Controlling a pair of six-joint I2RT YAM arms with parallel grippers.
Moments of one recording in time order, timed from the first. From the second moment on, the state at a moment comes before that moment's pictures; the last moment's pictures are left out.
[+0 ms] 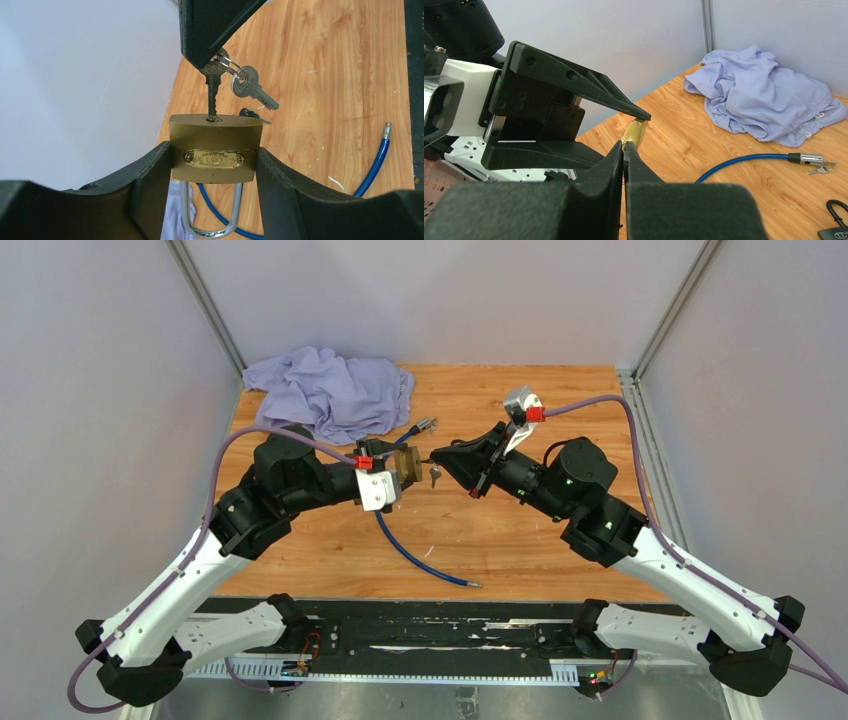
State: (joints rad) left arm -0.77 0.92 1.20 -0.47 0.40 0.75; right arm 0.96 0.98 1.11 0.02 -0.08 0.30
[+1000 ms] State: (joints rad) left arm -0.77 0.92 1.20 -0.48 0.37 0.75; right arm 0.98 1.00 1.11 0.02 -0.08 0.29
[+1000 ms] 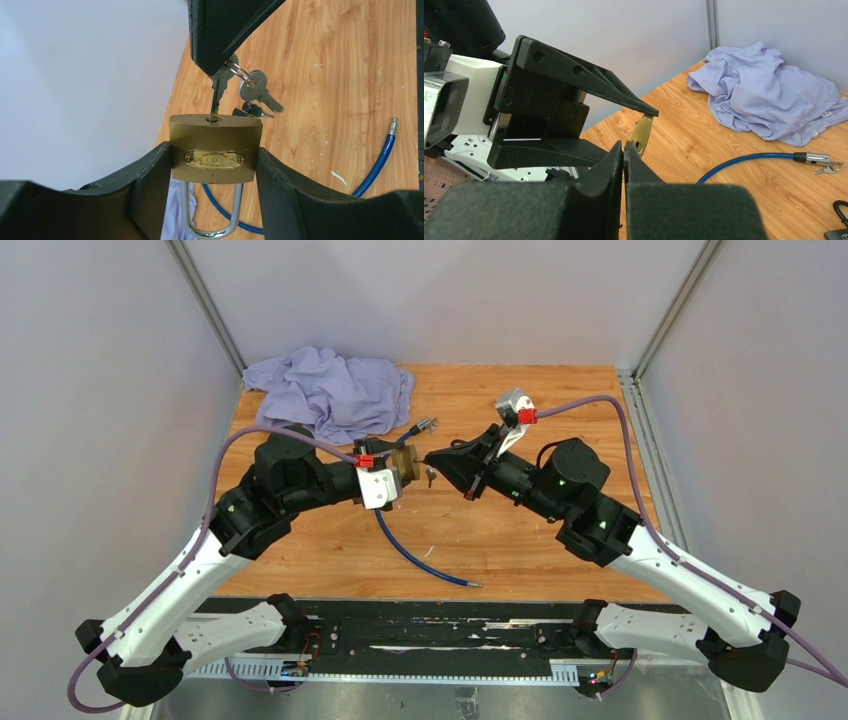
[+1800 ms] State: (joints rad) left arm -0.77 0.92 1.20 -0.52 0.37 0.79; right arm 0.99 1.01 1.10 0.03 -0.08 0.29
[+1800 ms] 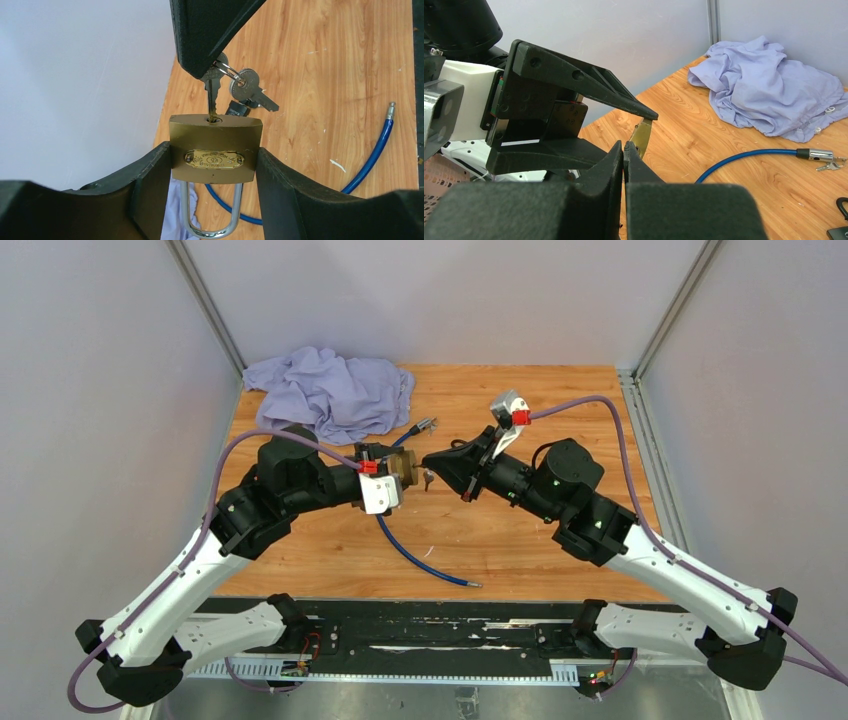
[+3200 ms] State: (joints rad) left arm -0.78 0.87 1.15 -0.56 0.34 1.18; right arm 0.99 1.01 1.06 -0.02 -0.10 0.36
